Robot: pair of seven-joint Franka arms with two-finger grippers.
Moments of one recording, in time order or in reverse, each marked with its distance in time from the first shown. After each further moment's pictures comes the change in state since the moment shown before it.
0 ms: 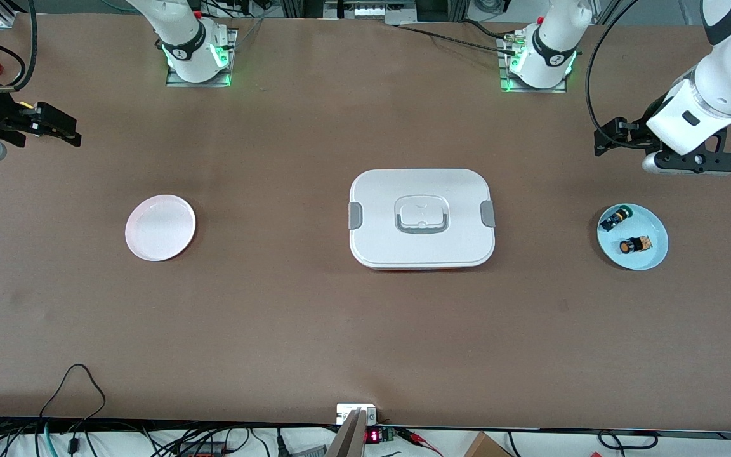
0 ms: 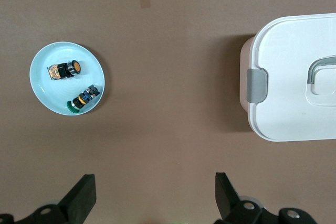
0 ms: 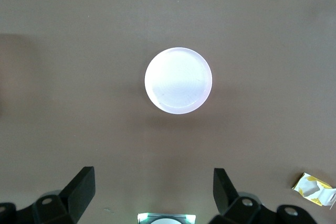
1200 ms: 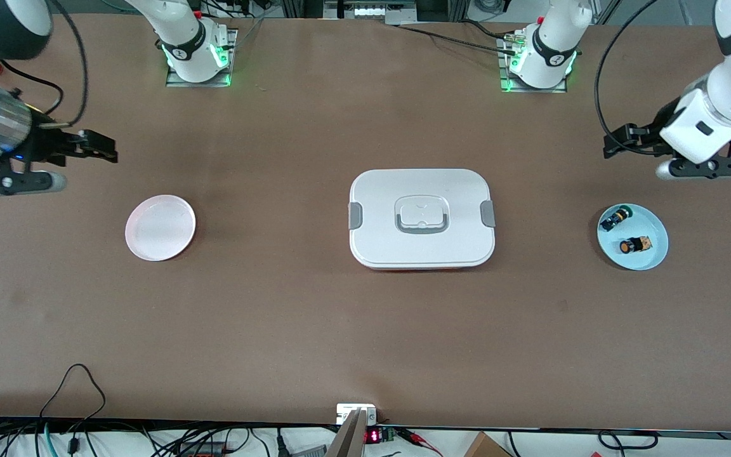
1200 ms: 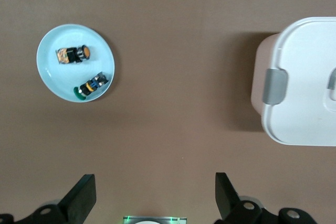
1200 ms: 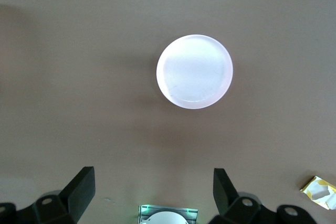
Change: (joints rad) left arm 0.060 0.031 0.015 -0.003 0.001 -0.030 -0.026; right arm 0.079 0.116 0.006 0.000 0.004 -0.003 -0.003
